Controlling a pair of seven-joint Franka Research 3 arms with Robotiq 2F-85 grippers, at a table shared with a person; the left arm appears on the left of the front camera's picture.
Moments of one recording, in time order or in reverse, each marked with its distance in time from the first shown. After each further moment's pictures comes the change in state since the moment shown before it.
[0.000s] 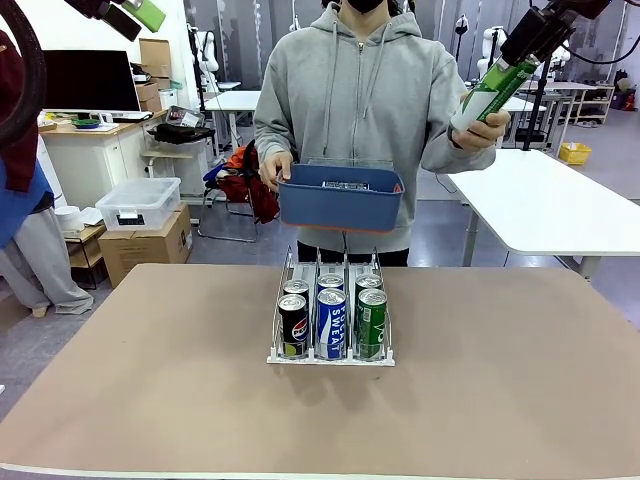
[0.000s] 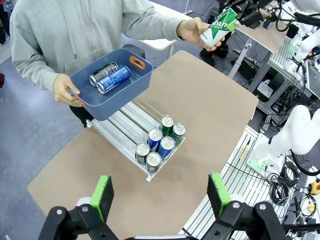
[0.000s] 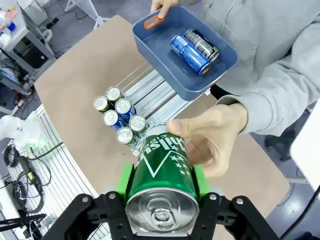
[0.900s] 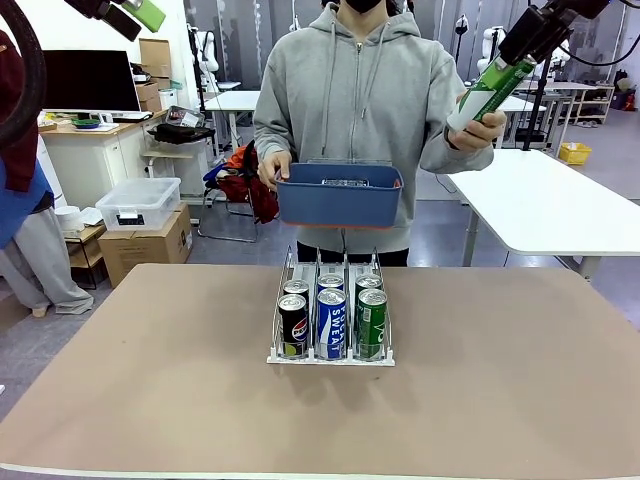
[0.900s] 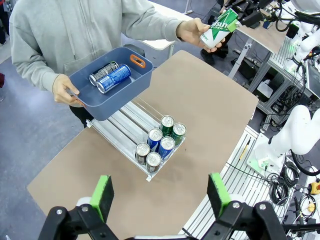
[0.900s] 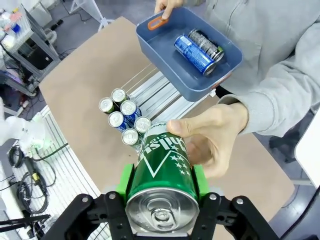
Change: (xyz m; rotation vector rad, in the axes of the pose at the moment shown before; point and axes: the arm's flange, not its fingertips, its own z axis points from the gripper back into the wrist) left arm 0.000 0.000 0.000 0.000 0.000 0.000; right arm 0.000 0.002 -0.001 0.026 -0.007 -0.007
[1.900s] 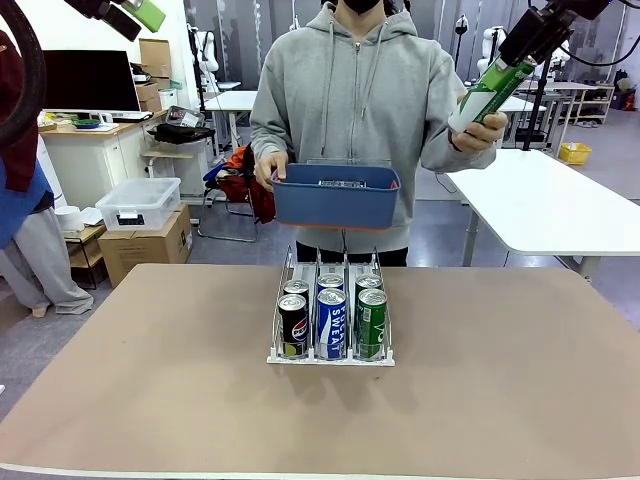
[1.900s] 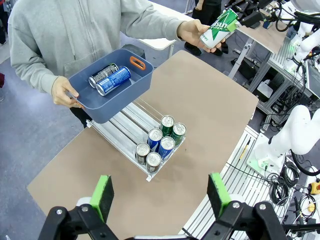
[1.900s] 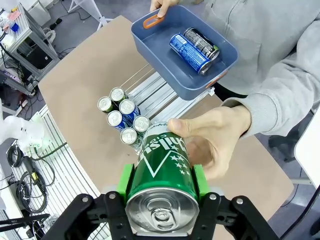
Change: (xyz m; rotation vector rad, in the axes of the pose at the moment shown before) left arm 0.000 0.000 0.000 0.000 0.000 0.000; right arm 0.000 -0.001 -0.001 -0.005 0.005 0.001
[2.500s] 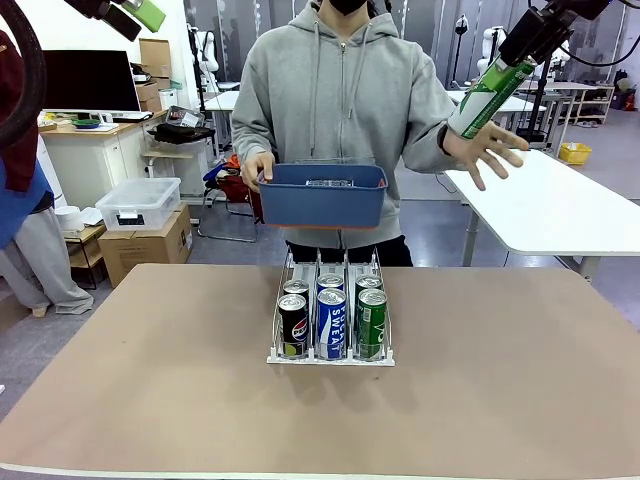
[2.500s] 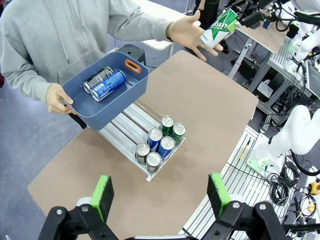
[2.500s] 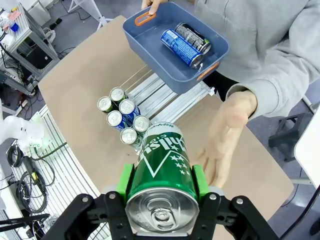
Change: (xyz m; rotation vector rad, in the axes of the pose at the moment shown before) left arm 0.000 0.000 0.000 0.000 0.000 0.000; right arm 0.000 0.000 0.000 0.000 0.000 0.000
